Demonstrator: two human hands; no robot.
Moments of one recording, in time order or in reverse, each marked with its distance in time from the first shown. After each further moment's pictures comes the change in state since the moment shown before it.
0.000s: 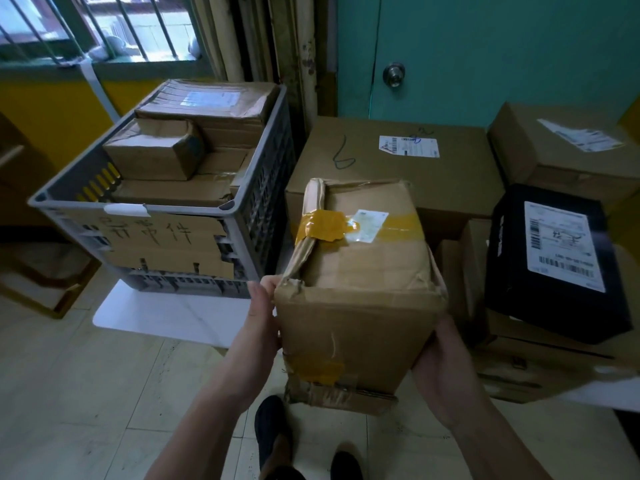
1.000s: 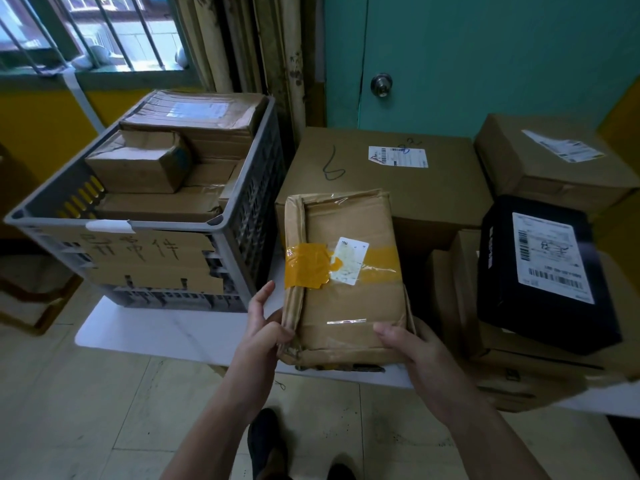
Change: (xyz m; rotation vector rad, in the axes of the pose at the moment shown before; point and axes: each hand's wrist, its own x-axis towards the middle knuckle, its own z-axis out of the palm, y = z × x) left_hand 0.025 -0.018 0.000 -0.159 0.100 -0.066; right_hand 0.017 -0.009 -0.006 -0.365 0.003 0.181
